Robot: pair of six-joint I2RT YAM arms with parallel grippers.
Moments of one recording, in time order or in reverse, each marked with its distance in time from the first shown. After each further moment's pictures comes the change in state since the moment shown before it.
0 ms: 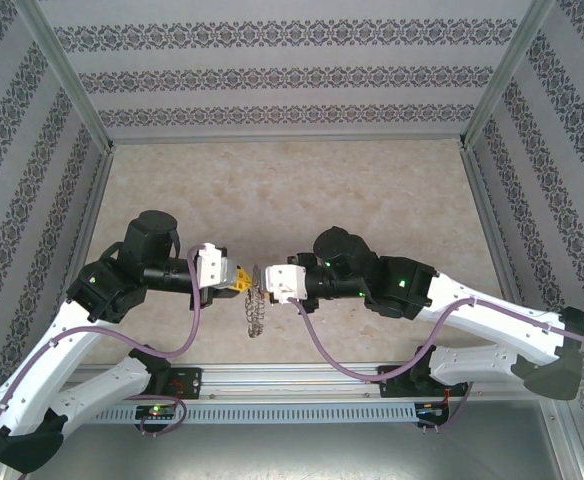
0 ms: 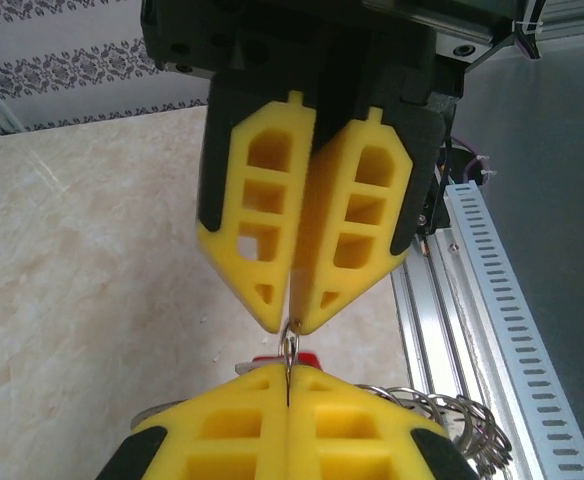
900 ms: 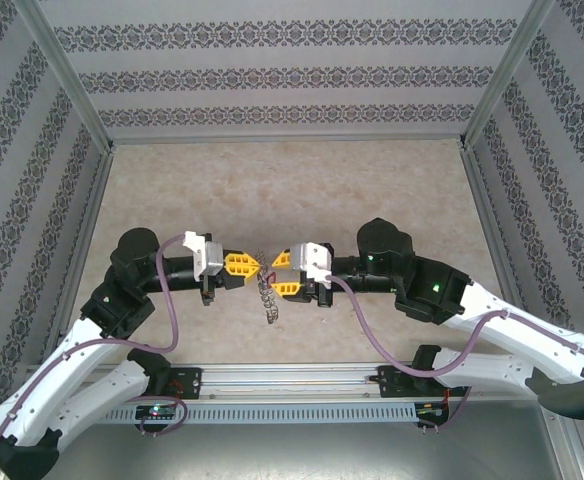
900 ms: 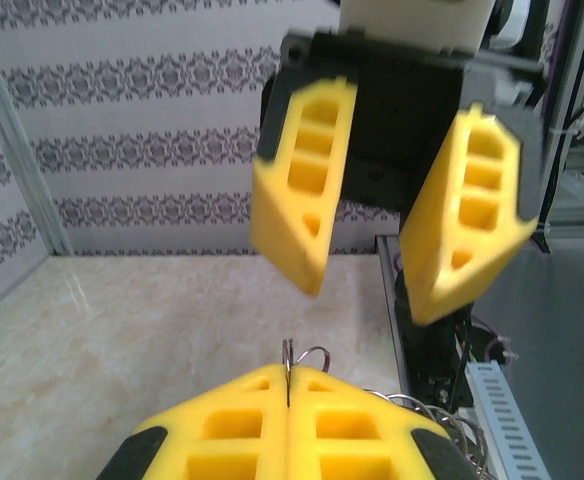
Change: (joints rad) left arm 0.004 -0.141 -0.295 0.724 0.076 -0.514; right arm -0.081 -0.137 -0.040 0.138 -0.182 0.248
